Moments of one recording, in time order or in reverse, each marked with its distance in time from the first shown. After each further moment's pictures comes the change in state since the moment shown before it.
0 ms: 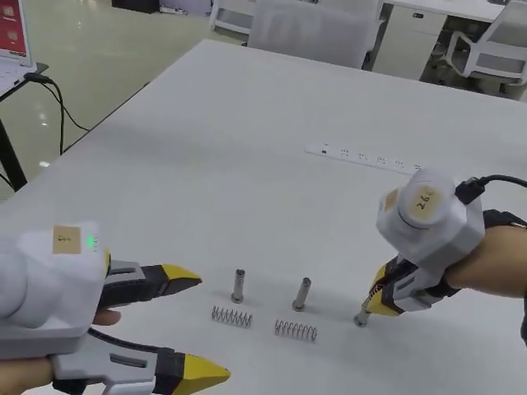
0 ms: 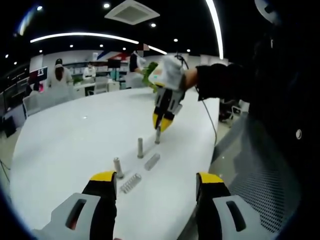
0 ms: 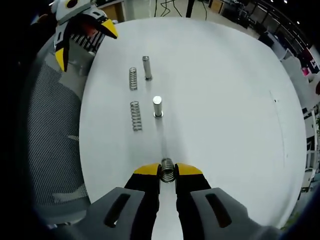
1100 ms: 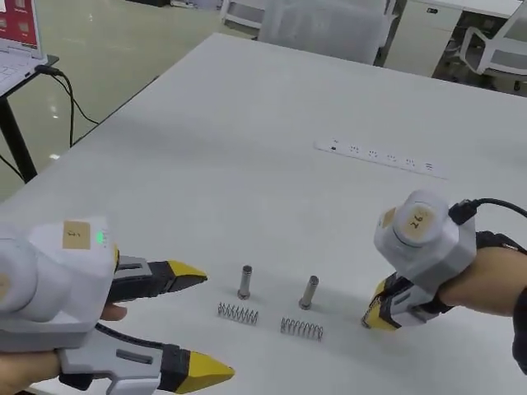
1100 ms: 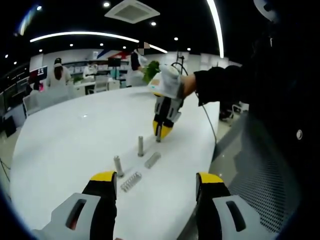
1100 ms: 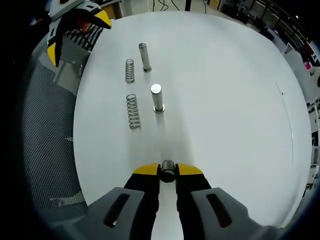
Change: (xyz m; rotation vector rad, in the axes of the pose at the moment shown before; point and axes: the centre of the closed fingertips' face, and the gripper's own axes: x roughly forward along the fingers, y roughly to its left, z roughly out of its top) left arm 0.001 0.001 -0.002 0.001 0.013 0.002; right arm 0.025 0.006 -0.008 0.031 0.011 0.025
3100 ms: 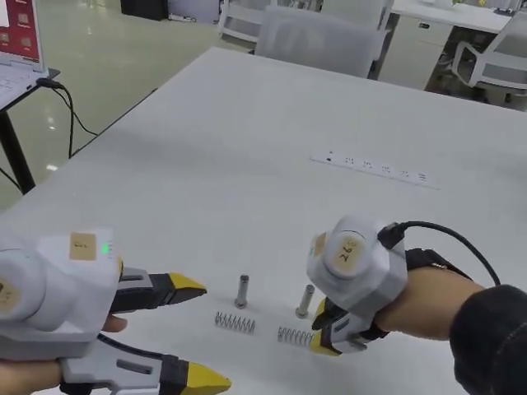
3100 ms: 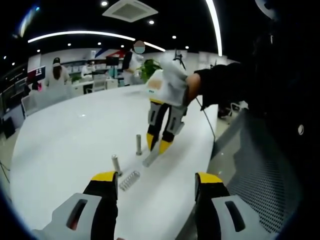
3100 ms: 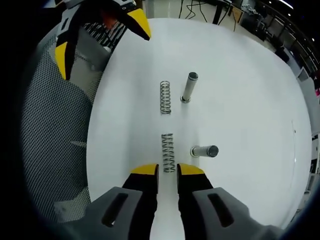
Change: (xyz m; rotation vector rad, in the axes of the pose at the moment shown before) left arm 0.000 -0.002 -0.002 0.010 0.015 -0.012; right arm 0.022 0.049 0.059 -0.161 -0.034 0.048
